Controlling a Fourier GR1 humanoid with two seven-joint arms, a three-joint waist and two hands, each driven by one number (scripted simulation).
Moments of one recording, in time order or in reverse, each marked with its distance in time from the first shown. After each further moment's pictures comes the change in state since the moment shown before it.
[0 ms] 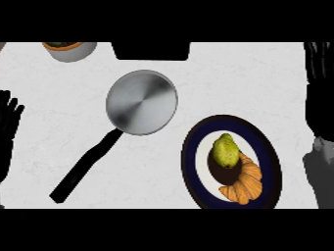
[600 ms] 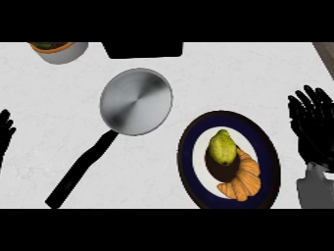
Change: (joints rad) left arm 0.033 0.098 -0.014 0.187 -0.100 -0.007 0.119; right arm 0.198 0.142 -0.161 0.202 -0.273 -0.001 -0.035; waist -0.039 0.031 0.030
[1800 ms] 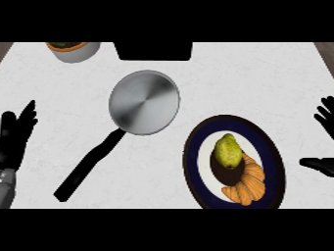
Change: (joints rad) left arm -0.170 -0.053 -0.050 0.180 -0.108 -0.025 0.082; right arm 0.127 -0.461 0.144 -0.002 0.115 0.312 0.289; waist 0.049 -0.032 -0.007
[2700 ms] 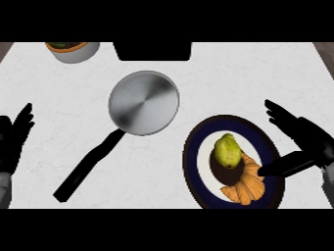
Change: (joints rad) left arm 0.029 -0.031 0.067 -0.015 -0.043 -0.057 -0.010; right arm -0.144 0.070 0.200 -0.054 0.260 0.093 0.323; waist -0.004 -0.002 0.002
